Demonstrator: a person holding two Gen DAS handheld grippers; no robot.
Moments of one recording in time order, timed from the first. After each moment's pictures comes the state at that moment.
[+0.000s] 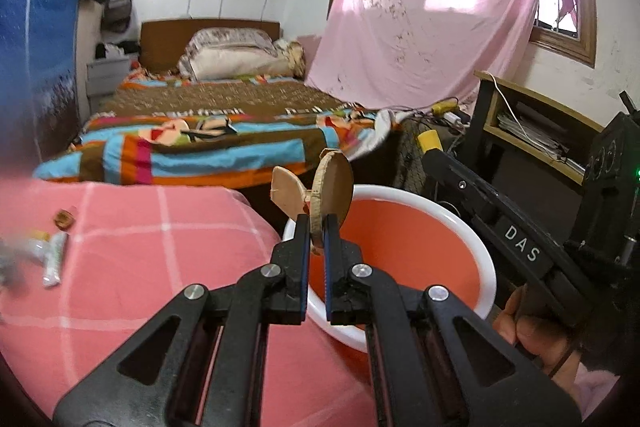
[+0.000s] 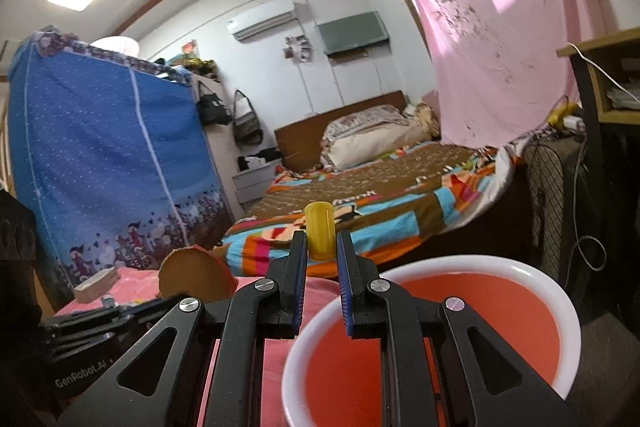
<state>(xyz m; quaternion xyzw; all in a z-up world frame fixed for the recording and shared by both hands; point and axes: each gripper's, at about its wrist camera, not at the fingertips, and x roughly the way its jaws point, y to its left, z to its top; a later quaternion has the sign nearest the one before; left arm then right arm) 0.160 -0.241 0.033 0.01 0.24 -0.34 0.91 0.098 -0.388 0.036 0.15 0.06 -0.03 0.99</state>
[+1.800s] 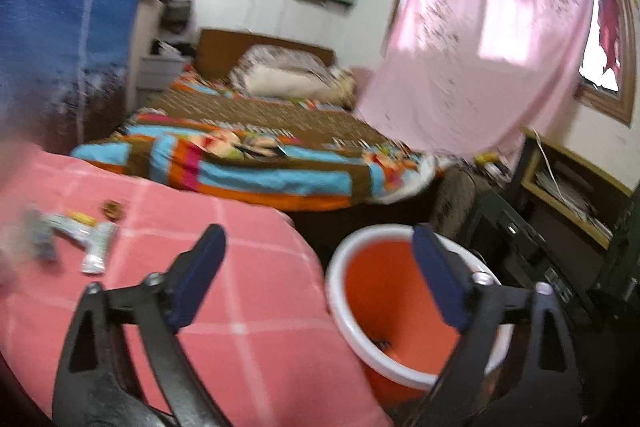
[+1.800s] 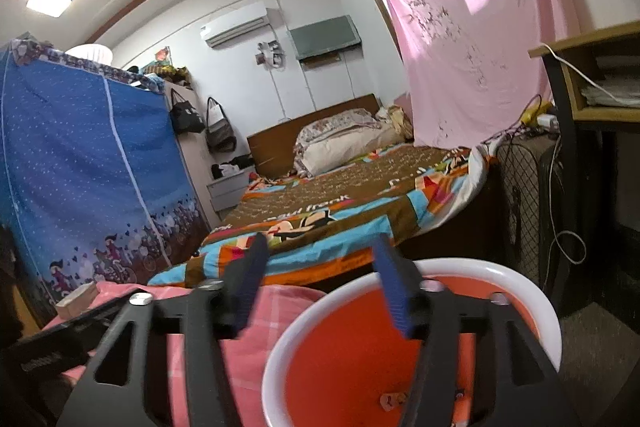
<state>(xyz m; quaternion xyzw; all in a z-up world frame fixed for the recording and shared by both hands) 0.166 -0.196 0.046 -0.07 0.20 -0.24 0.95 0.097 -0.386 0.043 0.16 0.05 -0.09 0.98</state>
